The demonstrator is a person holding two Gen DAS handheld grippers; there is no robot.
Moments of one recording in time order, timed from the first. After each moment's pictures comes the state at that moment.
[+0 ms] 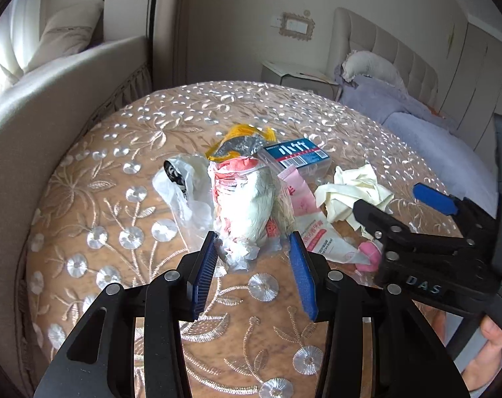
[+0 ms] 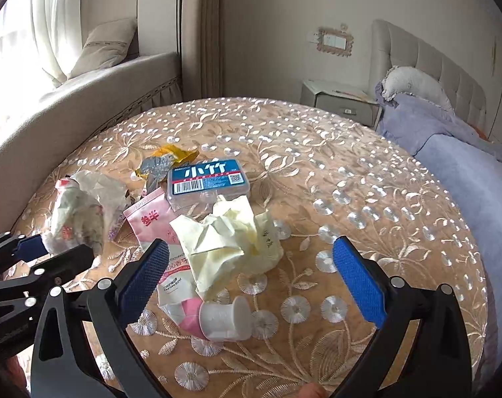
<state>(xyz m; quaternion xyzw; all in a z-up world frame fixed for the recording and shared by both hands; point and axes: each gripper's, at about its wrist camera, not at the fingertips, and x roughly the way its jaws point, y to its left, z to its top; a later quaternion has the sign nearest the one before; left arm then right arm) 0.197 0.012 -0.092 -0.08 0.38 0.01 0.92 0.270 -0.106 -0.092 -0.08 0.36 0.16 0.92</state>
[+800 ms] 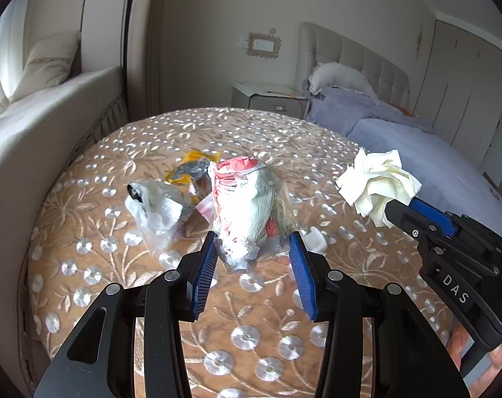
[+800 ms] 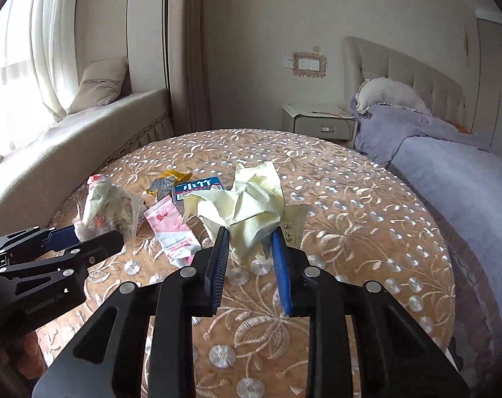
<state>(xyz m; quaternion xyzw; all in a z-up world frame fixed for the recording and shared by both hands) 0.155 -0.047 -0.059 -0.04 0.33 -0.04 0.94 0.176 -0.170 -0.038 -0.03 0.29 0.12 0.95</state>
